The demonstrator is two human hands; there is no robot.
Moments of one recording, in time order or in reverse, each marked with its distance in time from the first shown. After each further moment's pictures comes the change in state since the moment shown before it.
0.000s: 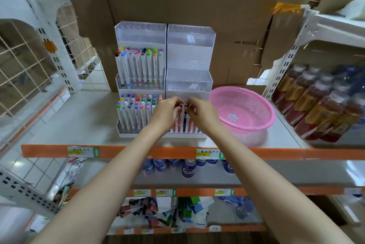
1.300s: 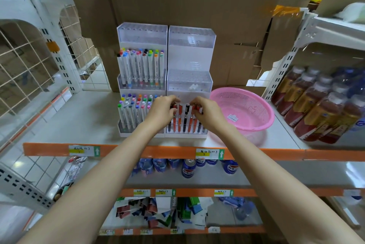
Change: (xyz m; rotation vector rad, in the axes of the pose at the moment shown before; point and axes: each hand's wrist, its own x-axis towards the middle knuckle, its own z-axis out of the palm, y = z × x) left_hand -0.003 0.007 -0.019 0.044 -0.062 -0.094; right_hand -0.003 0.009 -0.018 0.055 -0.068 0.022
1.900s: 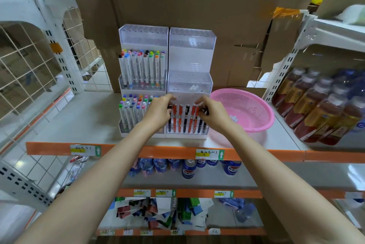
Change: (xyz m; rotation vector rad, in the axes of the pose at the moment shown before) left_hand -0.004 -0.004 -0.005 -0.028 0.001 -0.042; right_hand -0.005 0.010 -0.013 0.070 -0.060 0.045
